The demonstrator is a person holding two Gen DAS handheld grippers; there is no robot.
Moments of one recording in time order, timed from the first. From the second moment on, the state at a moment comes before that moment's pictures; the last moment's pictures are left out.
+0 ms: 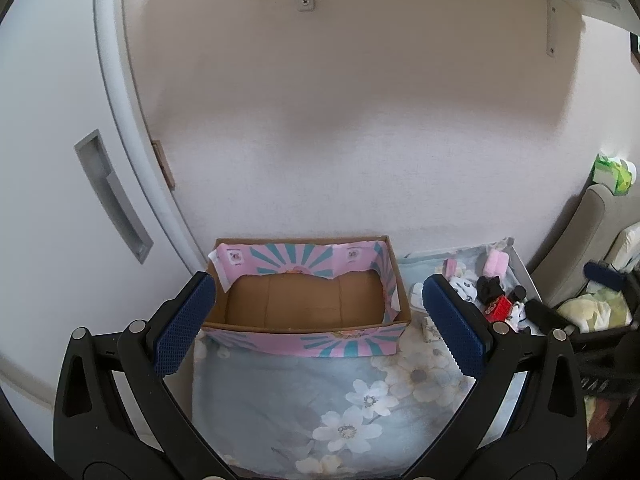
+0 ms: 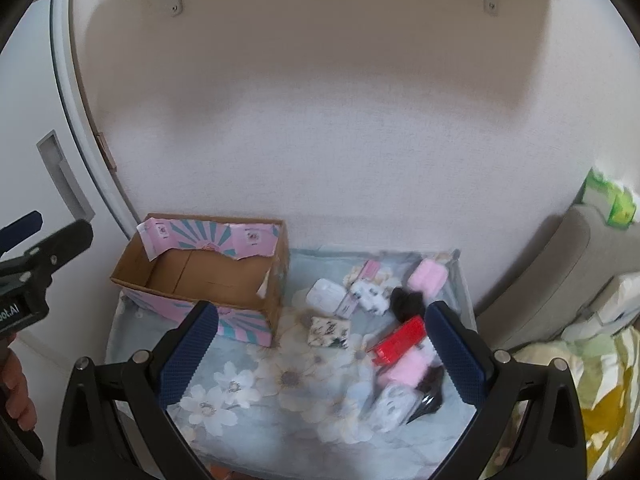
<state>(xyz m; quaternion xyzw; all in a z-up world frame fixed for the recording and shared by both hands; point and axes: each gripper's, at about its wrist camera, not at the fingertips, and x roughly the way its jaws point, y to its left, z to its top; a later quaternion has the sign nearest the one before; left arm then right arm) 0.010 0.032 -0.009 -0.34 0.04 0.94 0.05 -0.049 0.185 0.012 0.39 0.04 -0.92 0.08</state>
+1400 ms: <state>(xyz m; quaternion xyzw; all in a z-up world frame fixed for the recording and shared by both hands) -0.067 0.325 -0.275 -0.48 0.20 0.80 0.29 -0.068 0.375 -0.225 0.56 -0.10 -0.82 0.08</state>
